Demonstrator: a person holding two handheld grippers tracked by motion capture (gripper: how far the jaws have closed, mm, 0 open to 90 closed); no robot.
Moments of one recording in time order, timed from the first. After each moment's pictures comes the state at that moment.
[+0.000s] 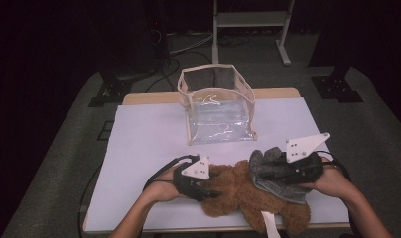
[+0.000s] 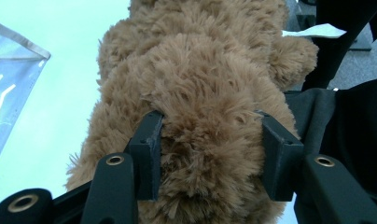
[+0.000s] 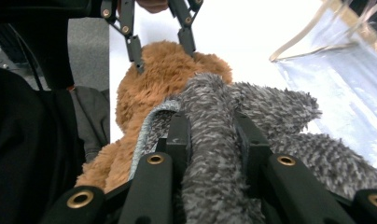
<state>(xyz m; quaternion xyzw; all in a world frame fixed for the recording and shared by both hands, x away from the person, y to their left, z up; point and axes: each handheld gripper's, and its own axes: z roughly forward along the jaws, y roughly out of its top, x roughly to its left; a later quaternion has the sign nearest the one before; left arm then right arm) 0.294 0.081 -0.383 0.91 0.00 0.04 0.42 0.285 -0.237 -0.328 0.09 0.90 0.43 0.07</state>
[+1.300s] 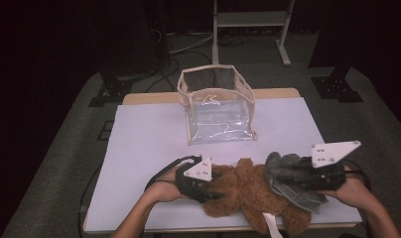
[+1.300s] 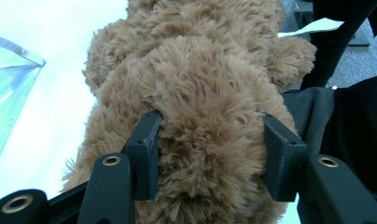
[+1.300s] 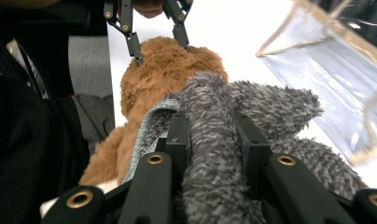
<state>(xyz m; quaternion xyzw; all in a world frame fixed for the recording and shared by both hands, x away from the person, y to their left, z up) 0.293 0.072 -0.380 0.91 -0.01 0.04 0.41 0.265 -0.288 -0.333 0.13 0.87 0.47 0.08</state>
